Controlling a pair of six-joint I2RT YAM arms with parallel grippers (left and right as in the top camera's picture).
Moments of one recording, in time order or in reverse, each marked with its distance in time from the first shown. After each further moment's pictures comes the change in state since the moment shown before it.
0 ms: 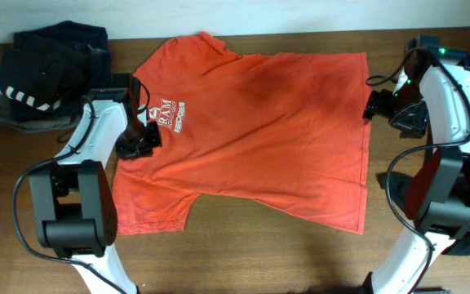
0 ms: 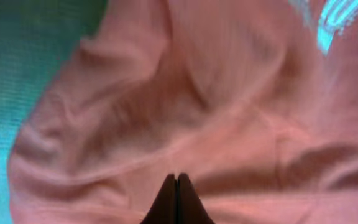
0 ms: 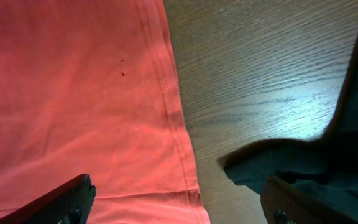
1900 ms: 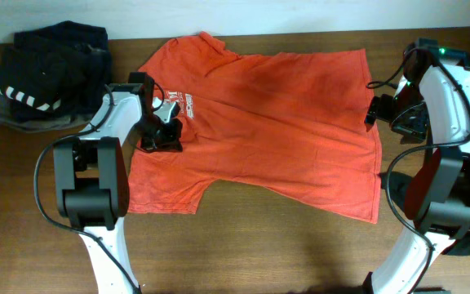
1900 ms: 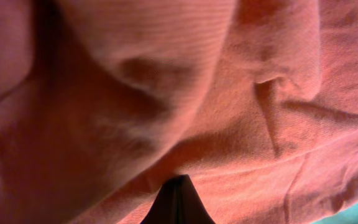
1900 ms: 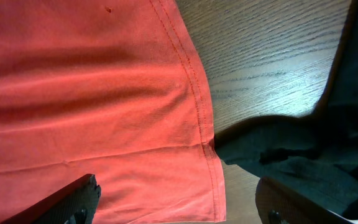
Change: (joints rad) left arm -0.026 0.221 0.155 -0.025 0.344 0.232; right arm 0.000 0.000 0.000 -0.071 0.026 0.012
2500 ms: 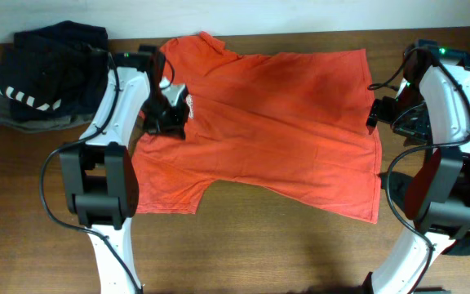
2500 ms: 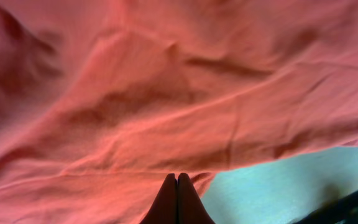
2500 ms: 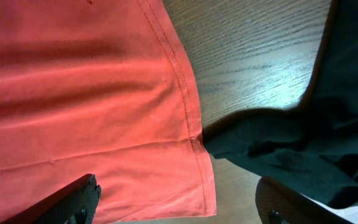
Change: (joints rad) left arm -0.075 0.009 0.294 -0.346 -0.064 0.008; right arm 0.000 0.000 0.000 -0.023 0.038 0.001
